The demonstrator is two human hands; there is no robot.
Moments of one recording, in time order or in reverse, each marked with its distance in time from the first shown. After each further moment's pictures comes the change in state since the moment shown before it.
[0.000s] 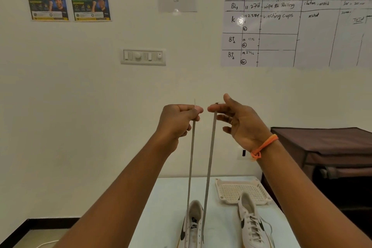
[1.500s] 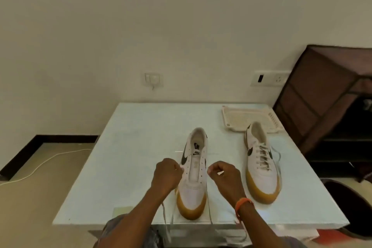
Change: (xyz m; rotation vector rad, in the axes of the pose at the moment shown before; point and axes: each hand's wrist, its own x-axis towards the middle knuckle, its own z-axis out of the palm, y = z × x) left_hand -0.051 -0.391 0.023 0.673 -0.224 -0.547; right_hand -0.090 0.394 -0.011 -0.600 0.108 0.404
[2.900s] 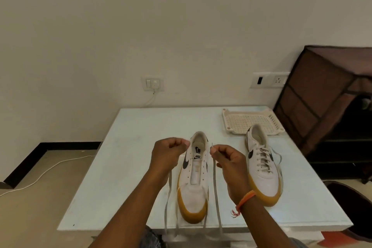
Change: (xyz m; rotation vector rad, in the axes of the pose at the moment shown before) left_hand -0.030 0.063 -0.056 -0.653 0.079 0.057; right_hand -0.005 -0.059 -0.020 0.607 0.145 0.020
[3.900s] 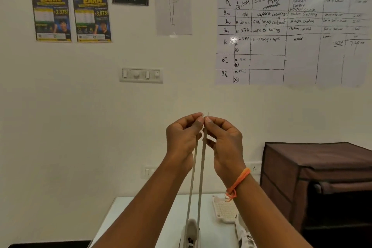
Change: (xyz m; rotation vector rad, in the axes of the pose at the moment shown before) left_hand -0.145 0.284 -0.007 -0.554 -0.081 0.542; right_hand -0.079 -0.332 0.037 0.364 -0.036 -0.486
